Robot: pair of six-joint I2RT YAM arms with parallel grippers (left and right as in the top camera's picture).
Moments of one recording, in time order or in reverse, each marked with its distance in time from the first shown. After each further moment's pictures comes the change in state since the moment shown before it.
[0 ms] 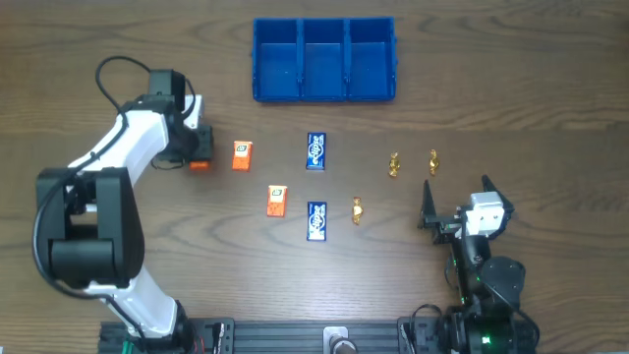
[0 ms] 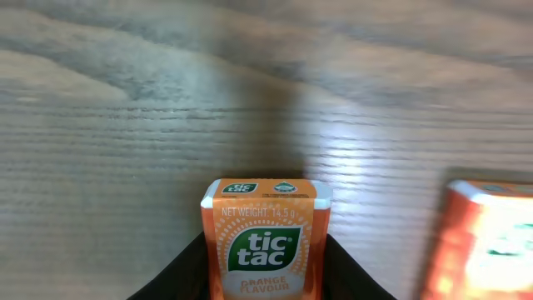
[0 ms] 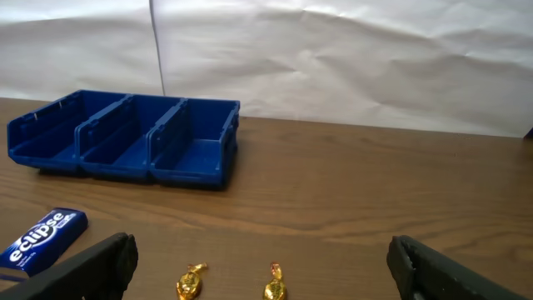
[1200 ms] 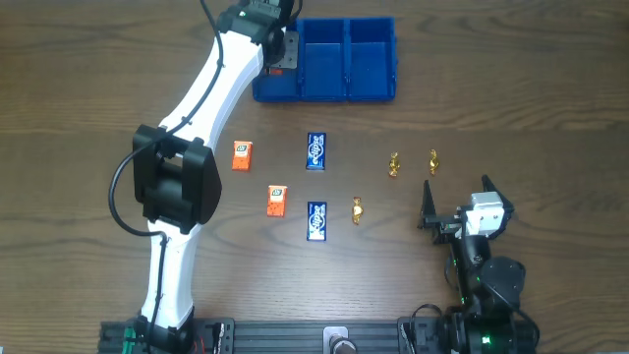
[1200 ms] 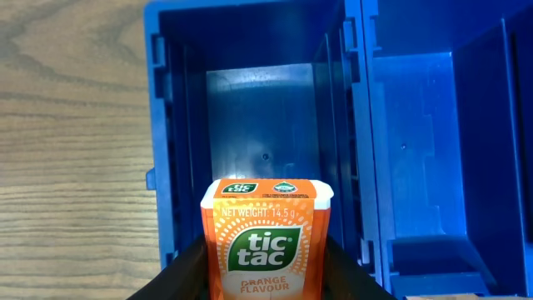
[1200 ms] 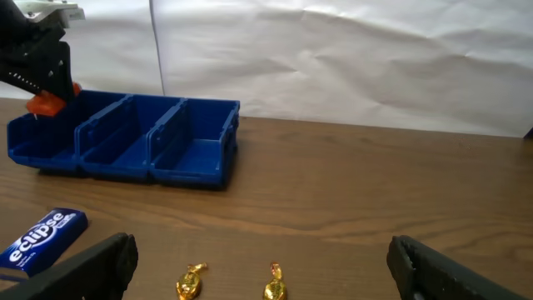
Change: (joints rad) left arm -0.351 0.449 1.009 -0.296 -0.205 -0.206; right arm 0.000 0.000 0.000 0.000 0.000 0.000
